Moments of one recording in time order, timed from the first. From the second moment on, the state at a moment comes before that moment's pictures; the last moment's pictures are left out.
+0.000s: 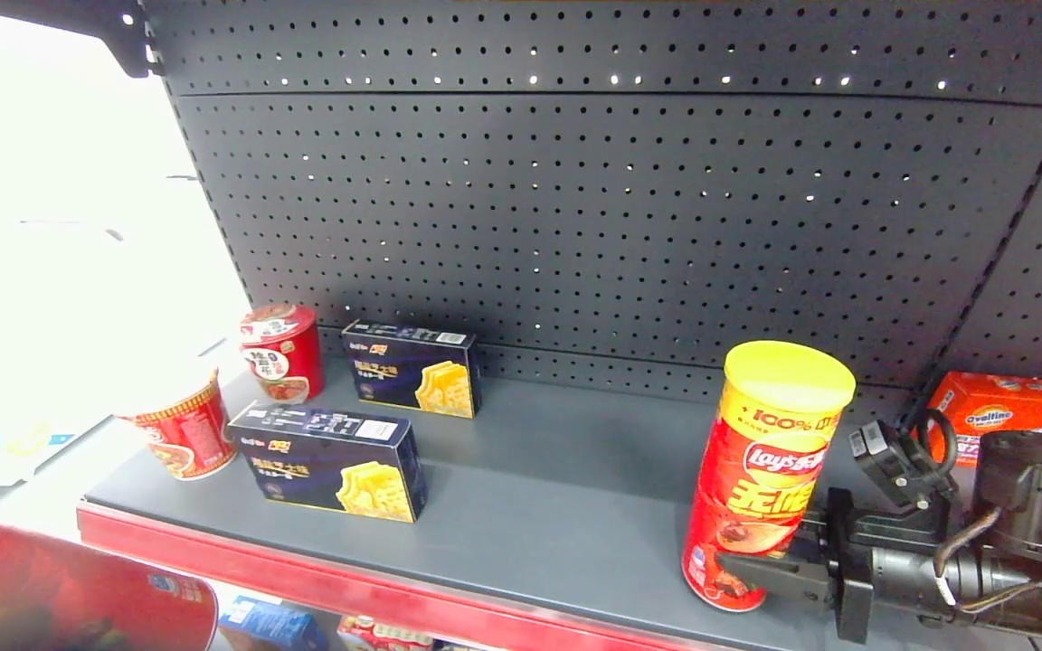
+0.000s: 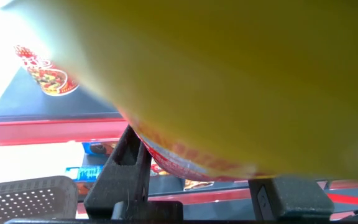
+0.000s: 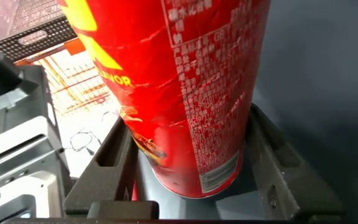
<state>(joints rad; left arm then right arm) -0.22 0.54 -0.41 0.01 -0.11 -0.11 0.32 1.71 -0.24 -1.18 0.79 -0.08</state>
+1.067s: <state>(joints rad) -0.22 0.52 -0.39 0.01 -0.11 -0.11 0.31 1.75 -0.22 -1.27 0.76 -0.08</state>
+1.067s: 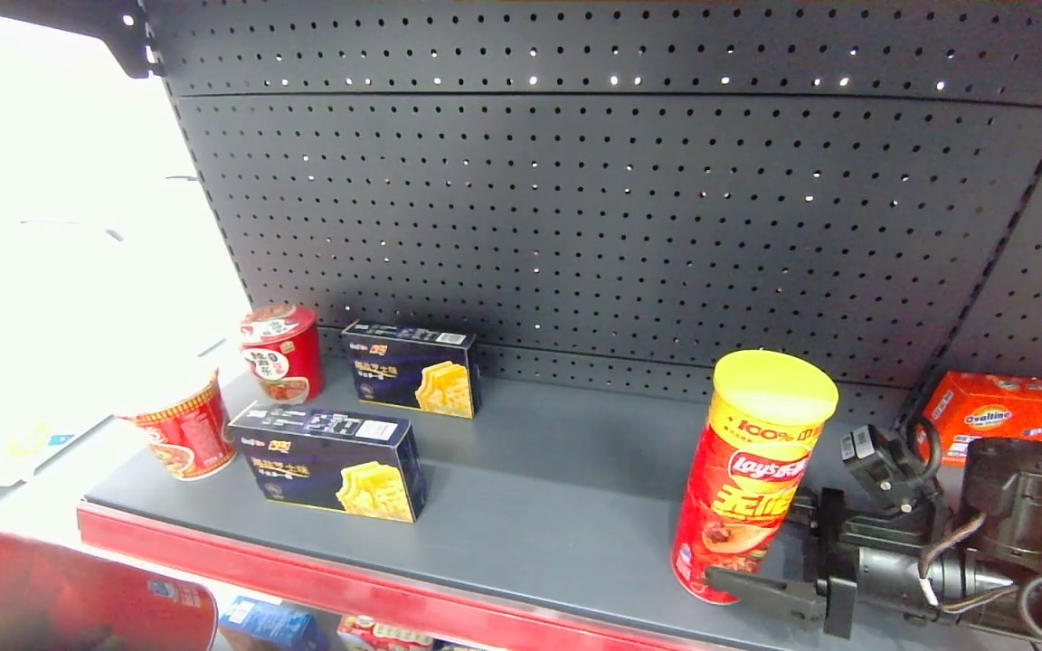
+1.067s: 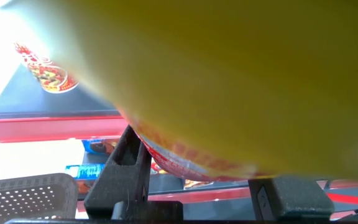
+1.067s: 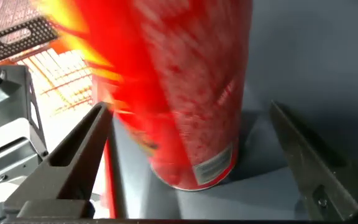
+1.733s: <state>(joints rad) -0.22 0.48 -0.36 0.02 -0.11 -0.11 0.27 1.41 -0.05 -1.16 0.75 -0.08</state>
